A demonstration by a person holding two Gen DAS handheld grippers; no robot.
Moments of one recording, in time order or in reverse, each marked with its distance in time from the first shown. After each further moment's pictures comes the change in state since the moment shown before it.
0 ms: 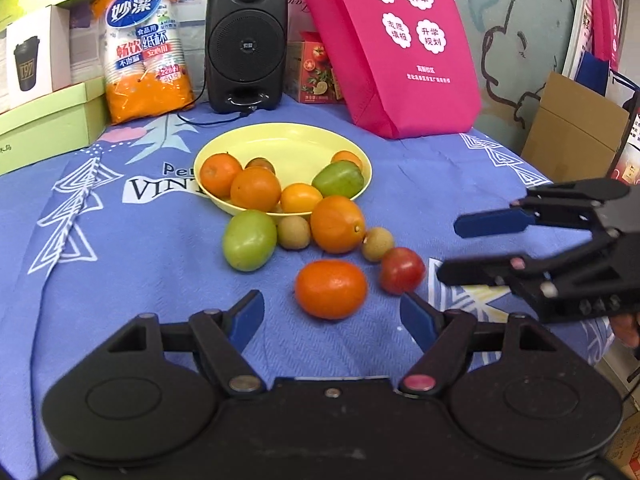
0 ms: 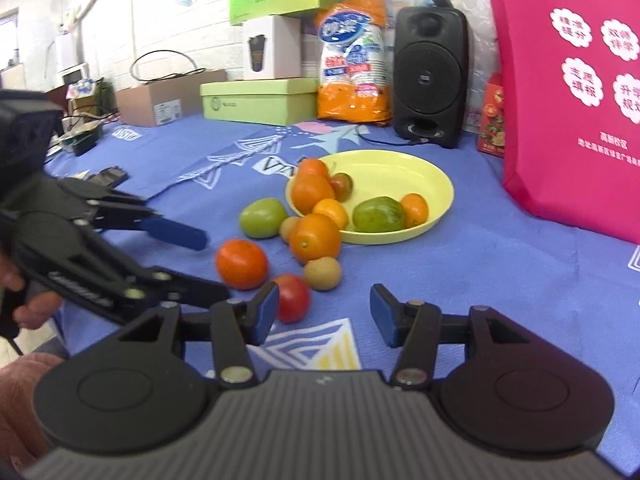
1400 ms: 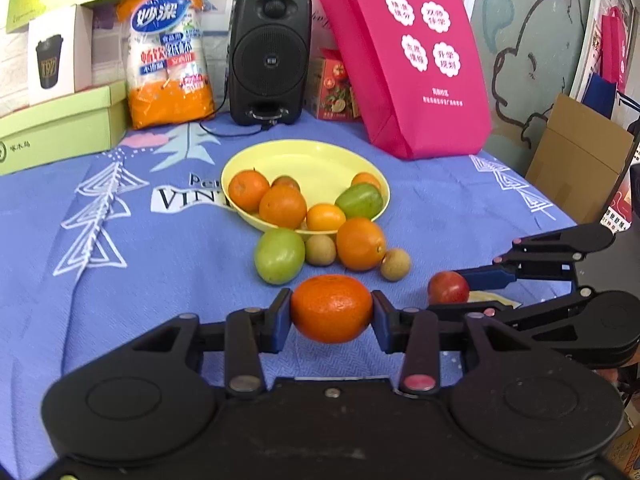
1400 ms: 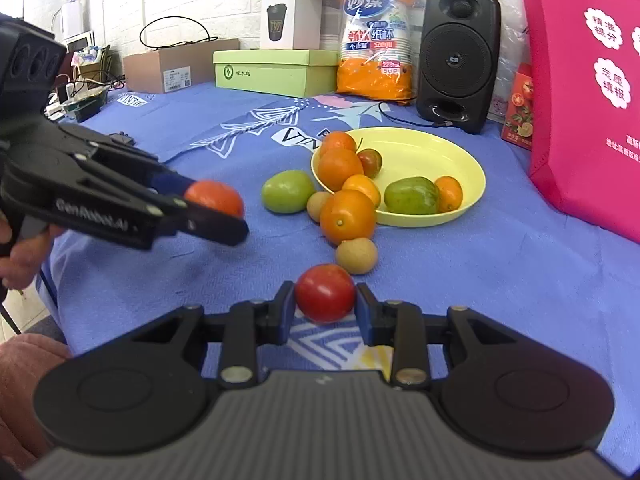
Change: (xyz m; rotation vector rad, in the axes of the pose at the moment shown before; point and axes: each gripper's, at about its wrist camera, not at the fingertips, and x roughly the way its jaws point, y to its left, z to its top) left arm -0.025 0.018 0.006 -0.049 -0.039 0.014; right arm 0.021 0.023 0.000 -0.037 0.070 -0.015
